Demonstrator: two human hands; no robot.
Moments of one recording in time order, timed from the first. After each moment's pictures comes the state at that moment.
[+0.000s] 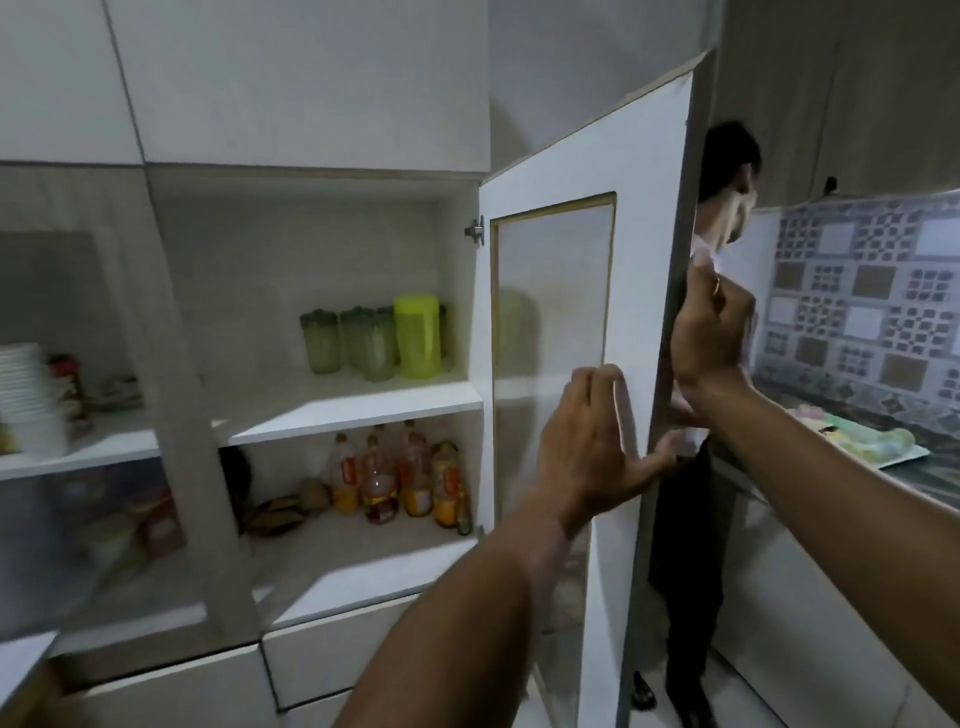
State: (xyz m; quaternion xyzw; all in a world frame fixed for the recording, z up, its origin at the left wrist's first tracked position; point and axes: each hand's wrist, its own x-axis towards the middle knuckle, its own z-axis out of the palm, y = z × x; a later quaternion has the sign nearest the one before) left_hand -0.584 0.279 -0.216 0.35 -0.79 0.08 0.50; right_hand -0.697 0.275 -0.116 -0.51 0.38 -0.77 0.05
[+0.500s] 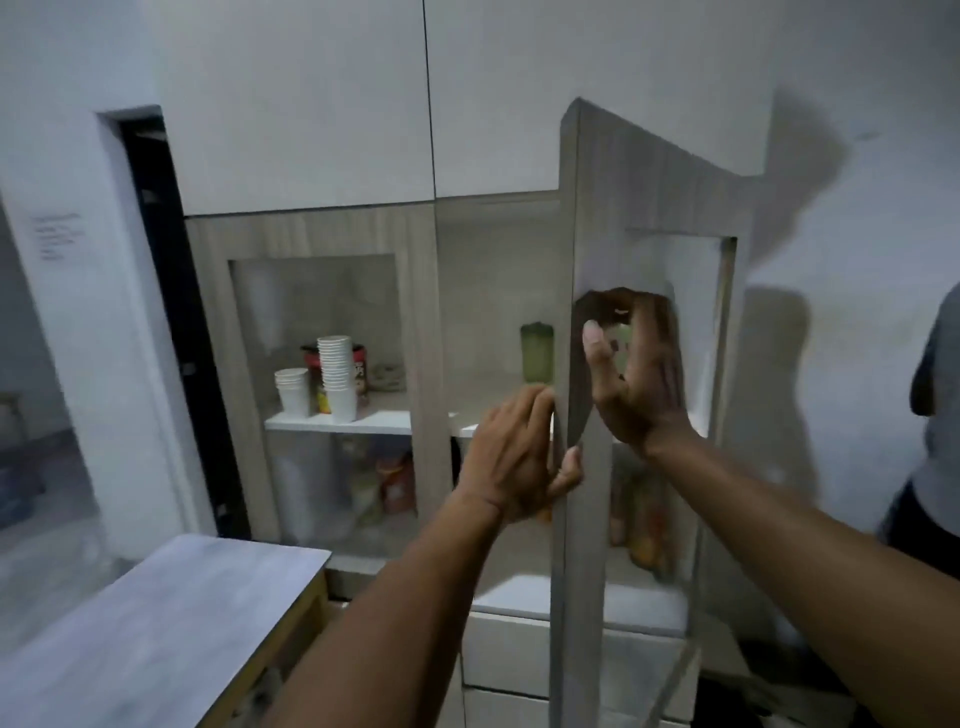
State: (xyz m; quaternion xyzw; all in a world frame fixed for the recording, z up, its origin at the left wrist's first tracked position) left_hand -0.283 0.302 -0.205 0.53 -0.70 0.32 0.35; right_hand -0.430 0.241 -0.139 -0.74 0.24 -0.62 0.01
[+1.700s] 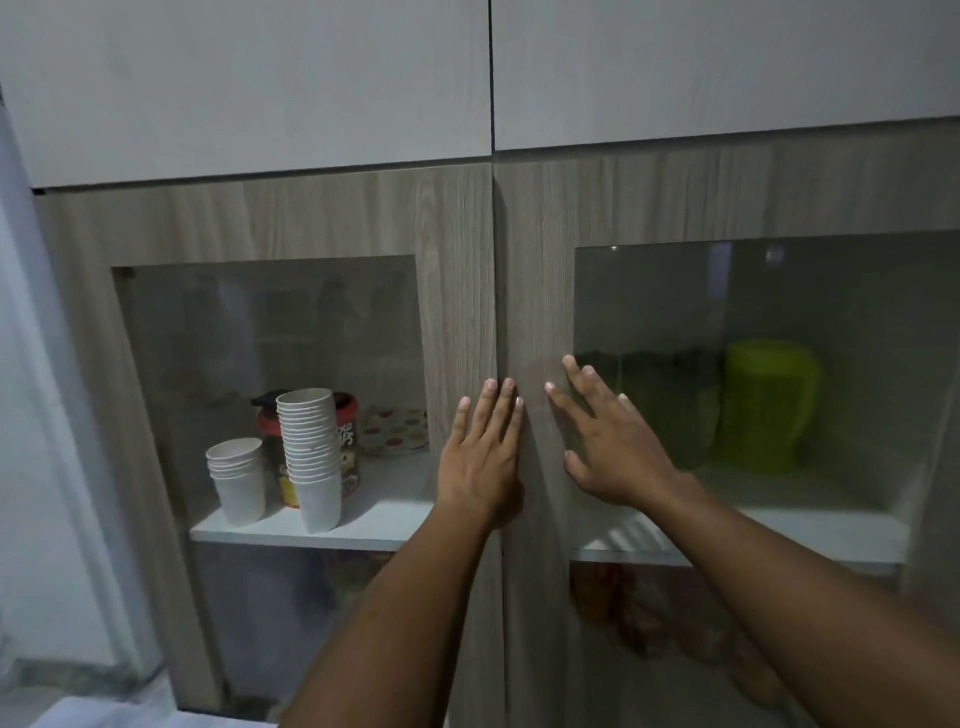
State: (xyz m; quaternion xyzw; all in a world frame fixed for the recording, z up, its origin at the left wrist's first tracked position) left_hand 0.021 0.004 -0.211 0.72 -0.64 0.26 0.08; right_hand -0.150 -0.070 -0.191 -0.88 0.39 -0.23 -0.14
